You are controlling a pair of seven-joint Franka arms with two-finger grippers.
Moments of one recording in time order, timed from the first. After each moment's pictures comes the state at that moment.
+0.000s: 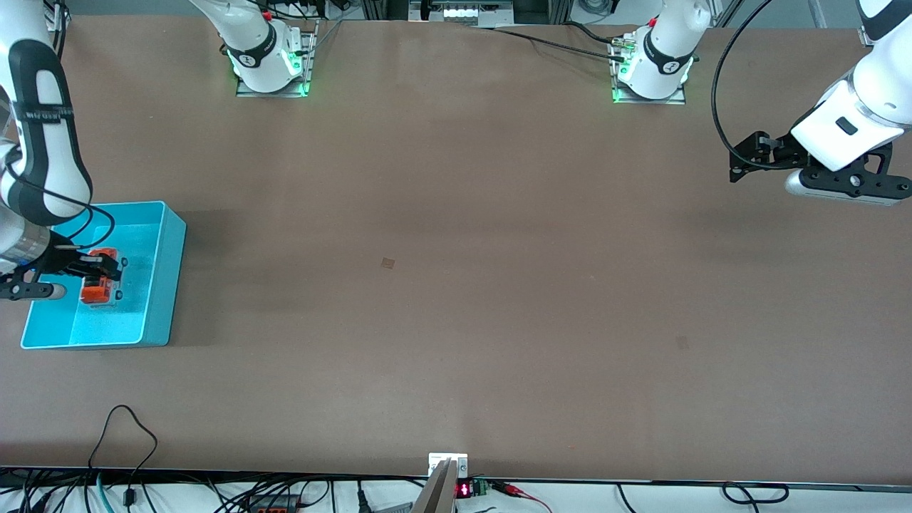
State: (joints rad) left arm -0.10 -0.01 0.00 -1.67 0.00 1.61 0.02; right arm -0.11 0.48 -0.23 -1.82 0.13 2.30 -0.39
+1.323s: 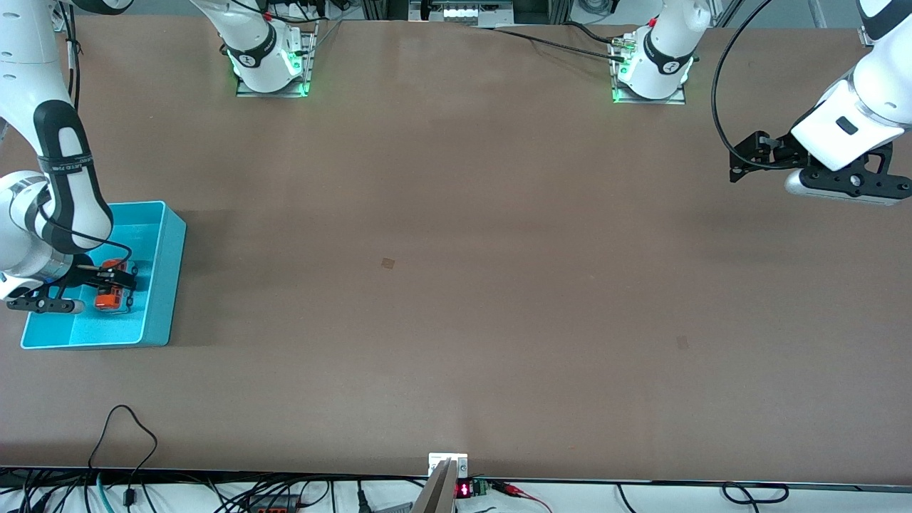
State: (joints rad) left arm -0.10 -0.01 0.00 -1.67 0.00 1.61 0.02; right arm -0.16 0.65 -0.23 -1.74 0.17 2.38 -0.40
